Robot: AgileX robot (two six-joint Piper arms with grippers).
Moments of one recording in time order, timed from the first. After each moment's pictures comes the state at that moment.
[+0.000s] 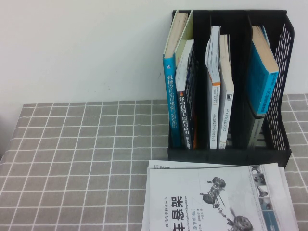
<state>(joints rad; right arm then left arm) 0.02 -0.01 0.02 0.11 0.44 -0.17 0.01 -0.01 0.01 -0.05 0.37 -0.05</state>
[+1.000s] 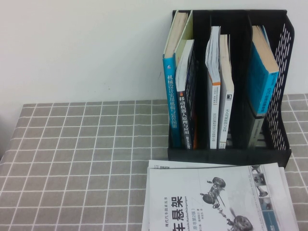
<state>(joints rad) 0.02 -0.01 0.02 0.11 0.44 -0.17 0.01 -0.01 0.02 -0.05 0.34 -0.05</state>
